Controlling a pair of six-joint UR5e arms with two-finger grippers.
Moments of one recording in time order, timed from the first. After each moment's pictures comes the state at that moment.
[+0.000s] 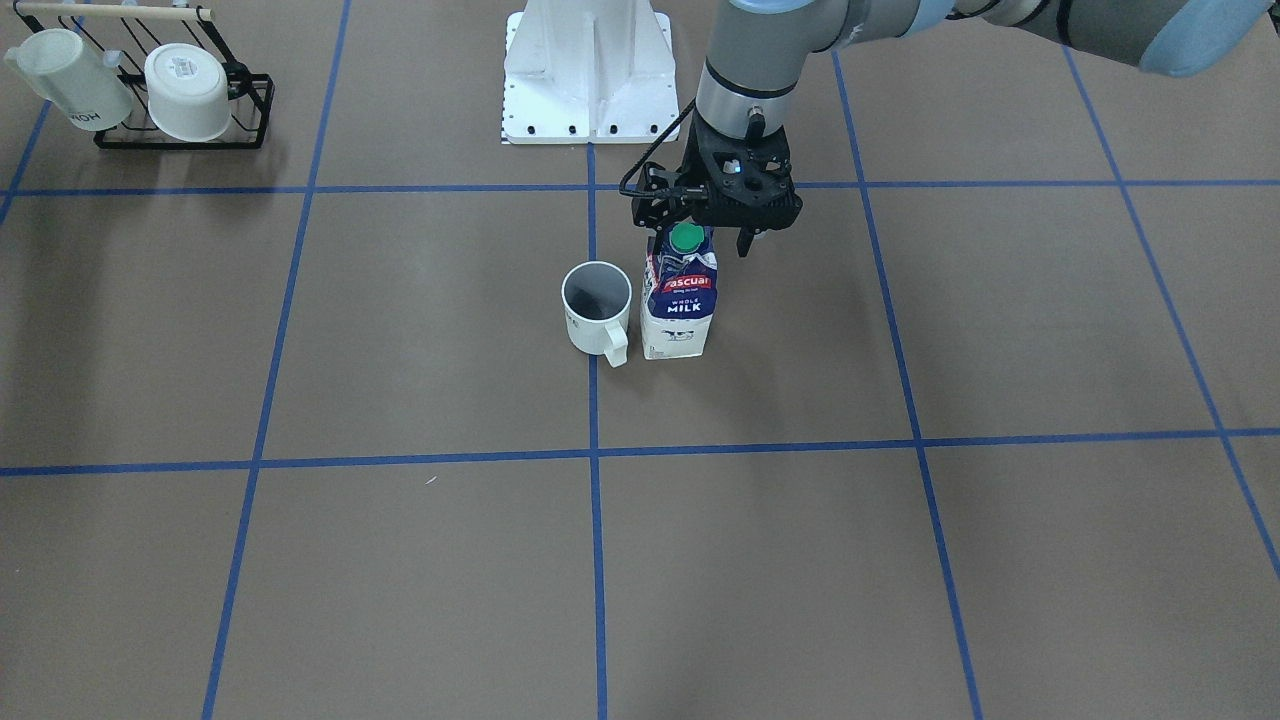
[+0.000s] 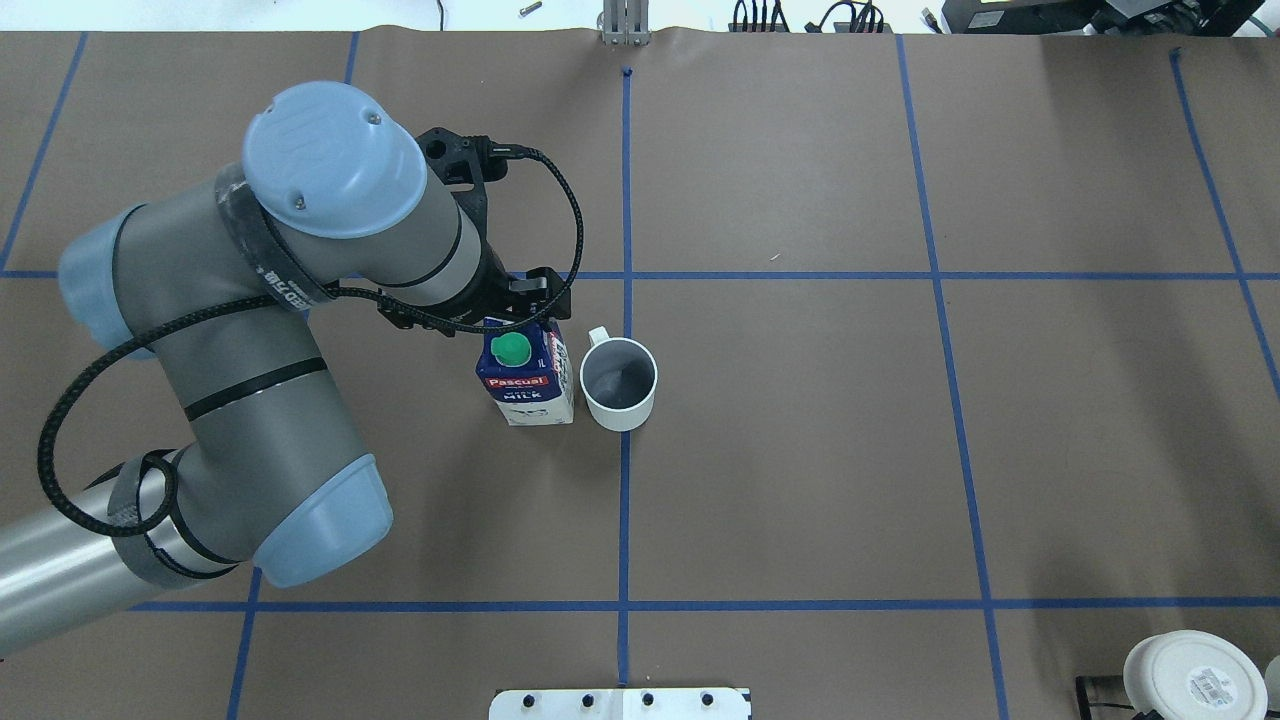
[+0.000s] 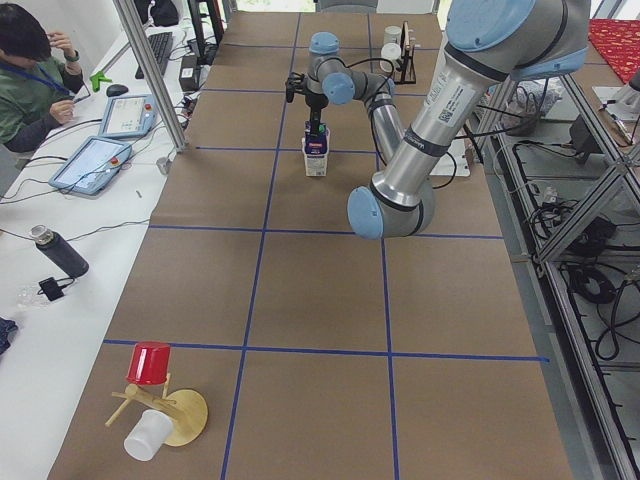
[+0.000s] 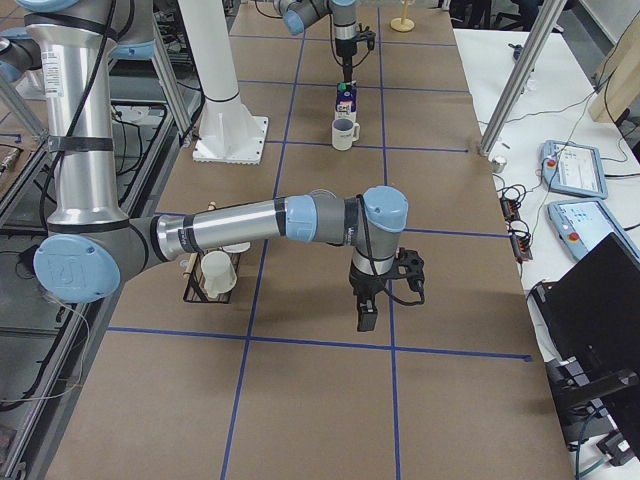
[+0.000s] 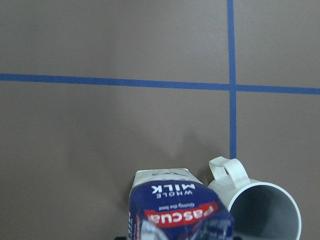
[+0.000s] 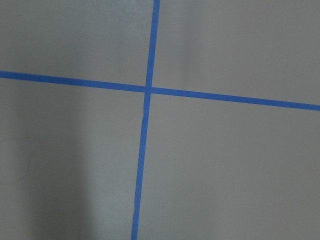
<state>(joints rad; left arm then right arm) -0.62 -2.25 -1.91 -1.42 -1.90 -1.19 1.54 -1.56 1.78 -1.82 2.17 -0.07</state>
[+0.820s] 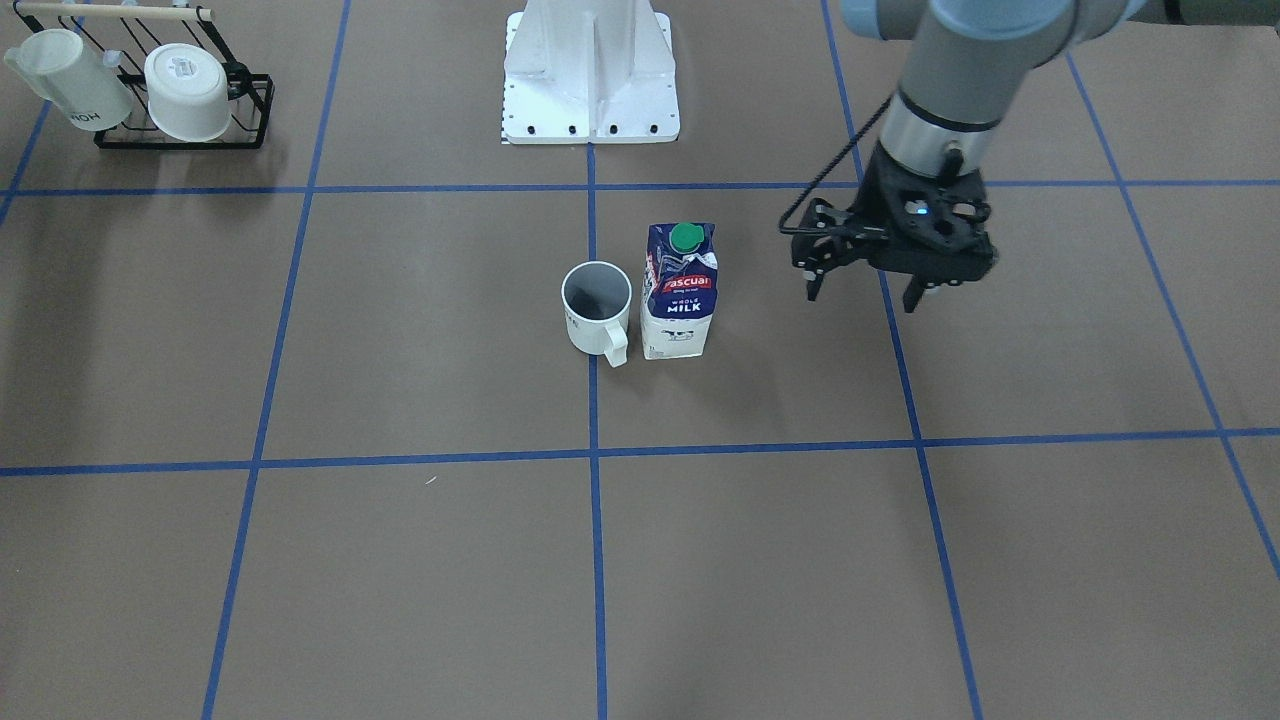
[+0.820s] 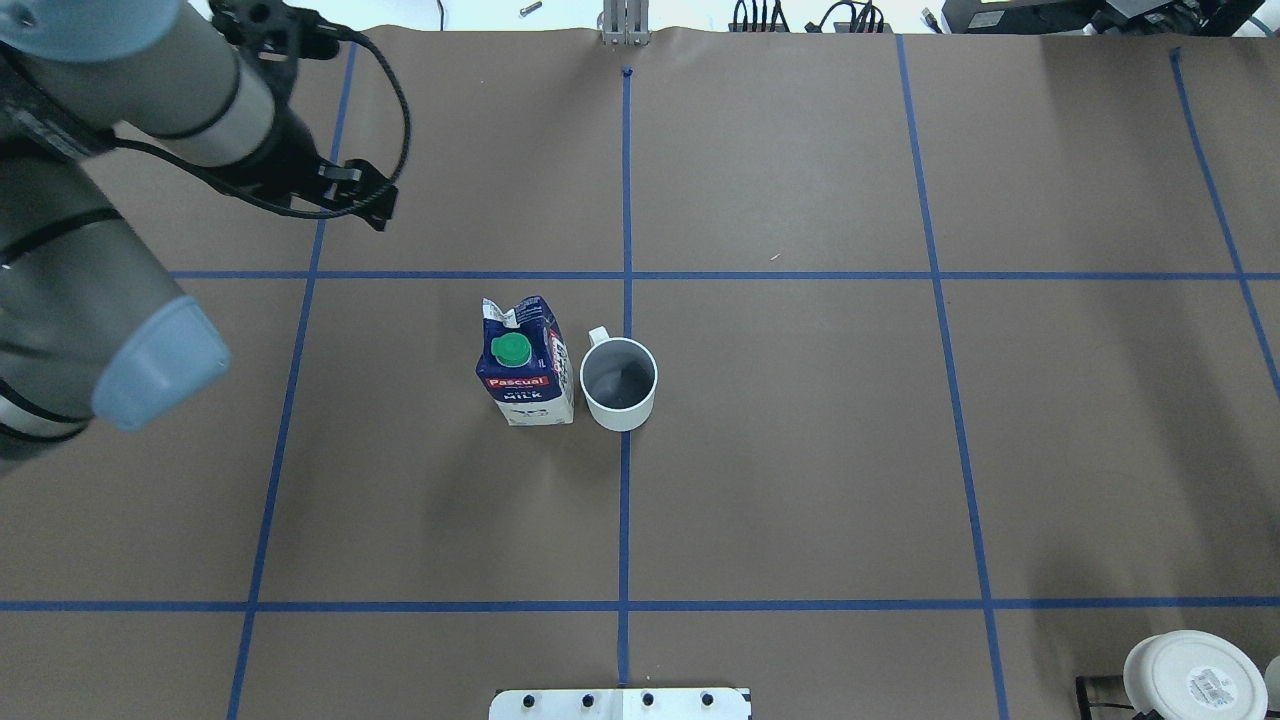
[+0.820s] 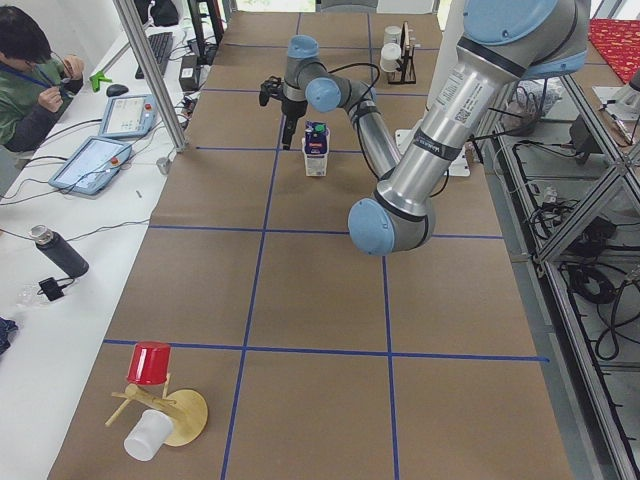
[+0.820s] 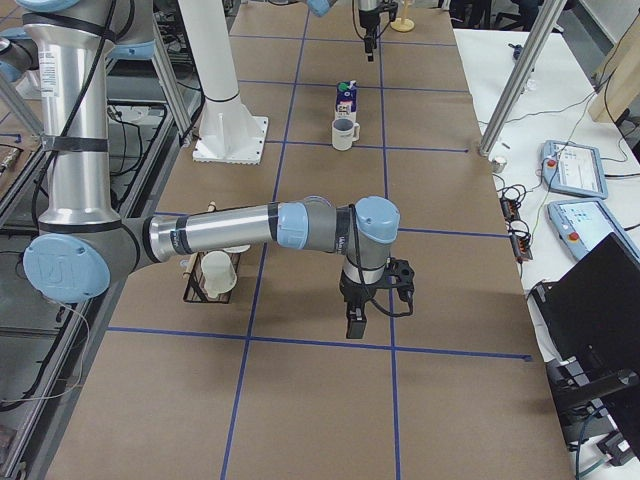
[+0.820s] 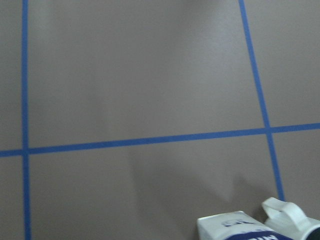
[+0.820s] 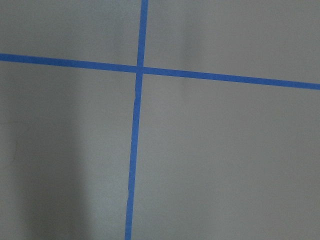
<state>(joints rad) -0.95 -2.07 -1.93 -1.42 -2.06 -0.67 1.54 -1.60 1.78 -1.82 2.17 -0.08</state>
